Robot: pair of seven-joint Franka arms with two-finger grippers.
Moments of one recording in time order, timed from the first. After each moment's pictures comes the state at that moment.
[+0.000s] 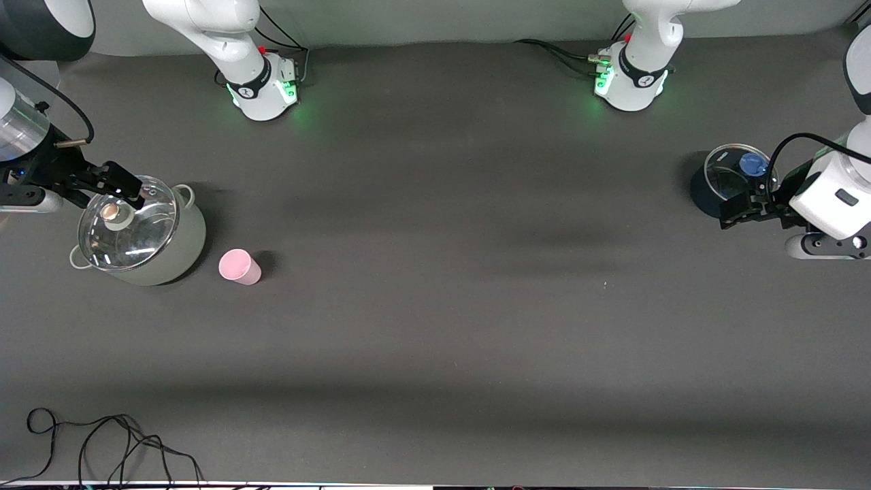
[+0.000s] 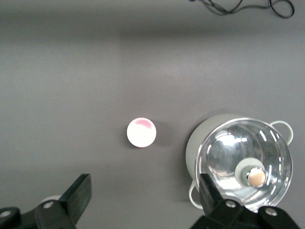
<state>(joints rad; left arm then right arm) 0.03 0.11 -0.10 -1.56 0.01 1.61 -0.06 -0.20 -0.15 0.19 -1.86 0.00 1.82 0.06</state>
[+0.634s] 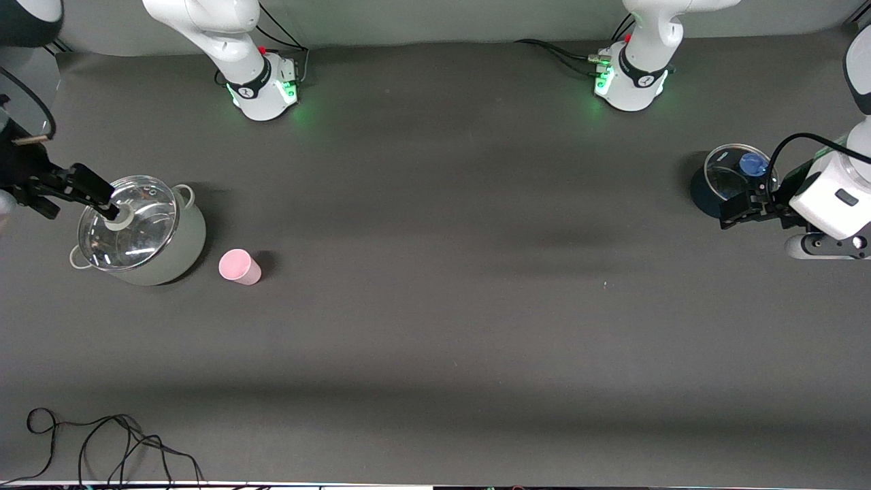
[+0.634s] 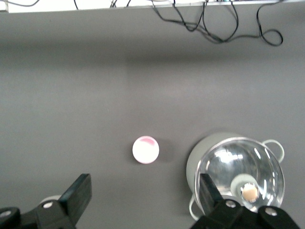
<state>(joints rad) 0.03 0.11 -0.10 -1.56 0.01 1.61 -0.06 -0.20 -0.07 0.19 -1.65 0.00 1.71 0.06</state>
